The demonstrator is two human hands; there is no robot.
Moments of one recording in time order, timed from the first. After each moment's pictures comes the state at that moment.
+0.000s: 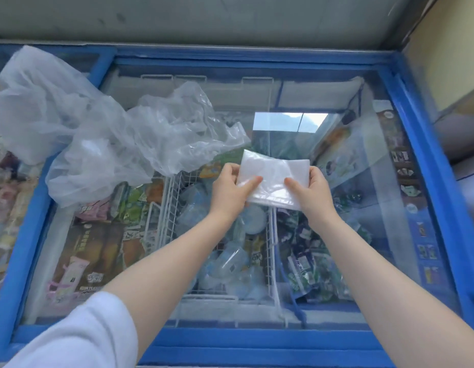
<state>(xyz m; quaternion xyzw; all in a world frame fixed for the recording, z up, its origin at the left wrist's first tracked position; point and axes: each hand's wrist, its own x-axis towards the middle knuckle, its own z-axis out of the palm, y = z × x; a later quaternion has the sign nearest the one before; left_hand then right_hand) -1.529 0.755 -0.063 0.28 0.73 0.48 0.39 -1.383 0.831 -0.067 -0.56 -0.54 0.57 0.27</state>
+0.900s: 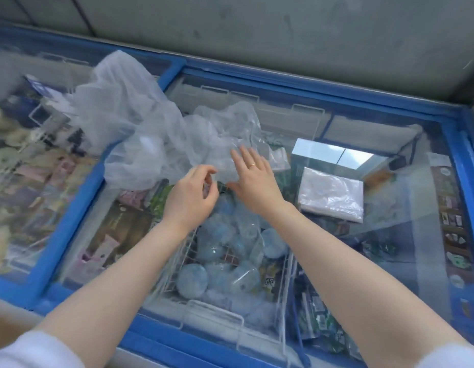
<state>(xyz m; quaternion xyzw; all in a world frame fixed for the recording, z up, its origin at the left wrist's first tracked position) -1.613 0.688 -0.028 0.43 0.84 0.33 0.03 -1.533 0.822 -0.053 -0.23 -0.95 0.18 0.03</state>
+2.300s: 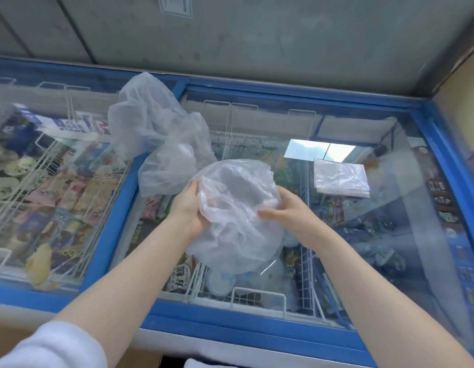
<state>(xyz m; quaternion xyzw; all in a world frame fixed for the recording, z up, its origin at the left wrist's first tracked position) -1.654 0.620 0.001 -0.12 0.52 0.66 0.53 -1.478 0.725 -0.011 -0.35 -0.62 0.70 0.10</state>
